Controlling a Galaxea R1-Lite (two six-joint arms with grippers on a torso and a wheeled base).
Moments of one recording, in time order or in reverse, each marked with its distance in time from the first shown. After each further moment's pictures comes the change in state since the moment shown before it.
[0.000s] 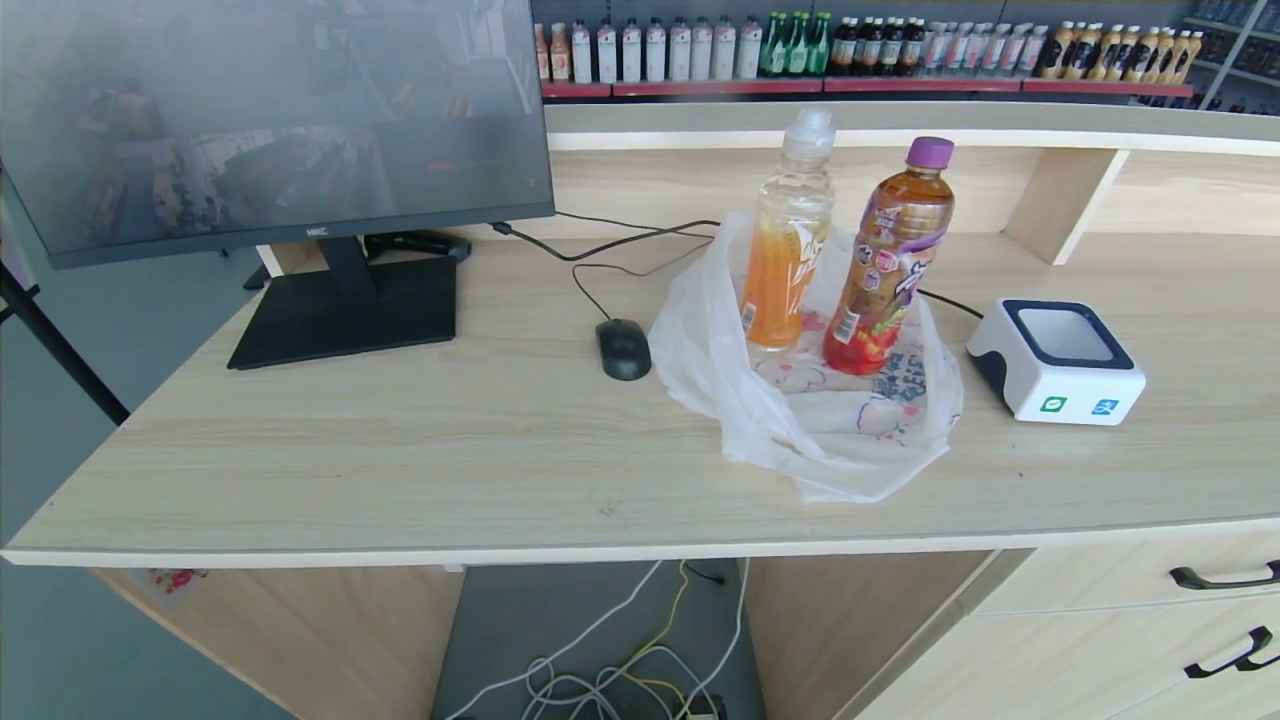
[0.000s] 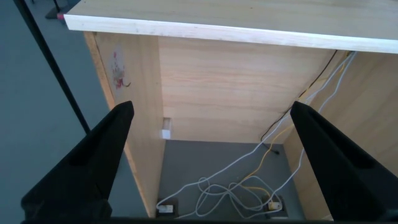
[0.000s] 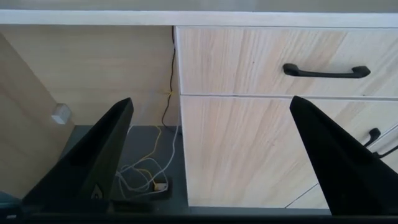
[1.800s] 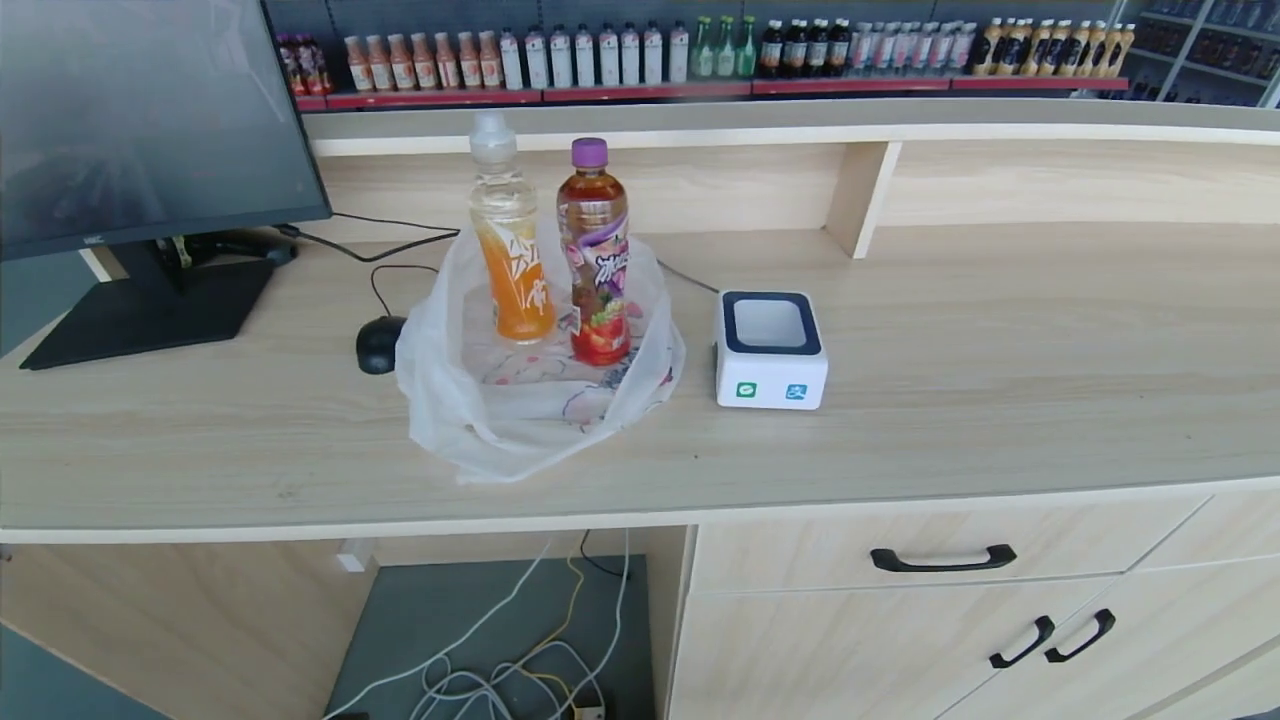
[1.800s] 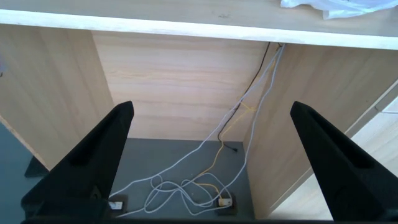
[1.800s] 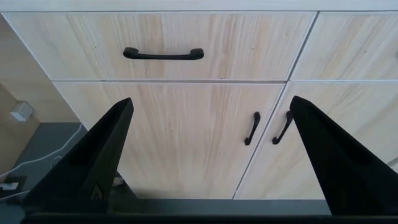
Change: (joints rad) left arm 0.001 0.000 0.000 -0.003 0.001 -0.008; right arm 0.000 0.001 0.000 0.001 0.000 -0.002
